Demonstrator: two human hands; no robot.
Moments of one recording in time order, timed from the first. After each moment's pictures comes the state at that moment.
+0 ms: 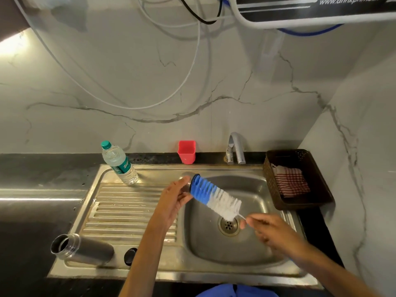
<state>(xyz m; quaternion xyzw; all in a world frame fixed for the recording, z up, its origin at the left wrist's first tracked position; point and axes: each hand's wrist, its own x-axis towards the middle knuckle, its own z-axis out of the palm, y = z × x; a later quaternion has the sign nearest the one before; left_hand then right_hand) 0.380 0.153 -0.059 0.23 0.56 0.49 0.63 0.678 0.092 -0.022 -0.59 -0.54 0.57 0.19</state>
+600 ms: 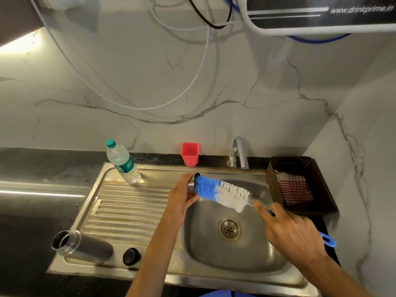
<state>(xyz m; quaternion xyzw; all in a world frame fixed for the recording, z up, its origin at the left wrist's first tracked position) 0.408 0.171 -0.061 0.17 0.62 0.49 0.59 0.686 0.101 -0.005 -0.52 -0.84 -0.10 0.09</state>
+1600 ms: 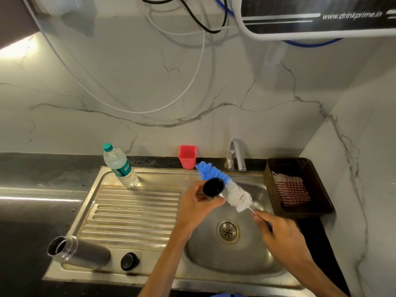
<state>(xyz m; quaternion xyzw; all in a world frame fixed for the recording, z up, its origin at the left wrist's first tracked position) 0.441 0.141 -0.043 0.45 0.63 0.41 0.48 0.677 0.096 -0.032 -0.68 -0.66 0.26 0.18</state>
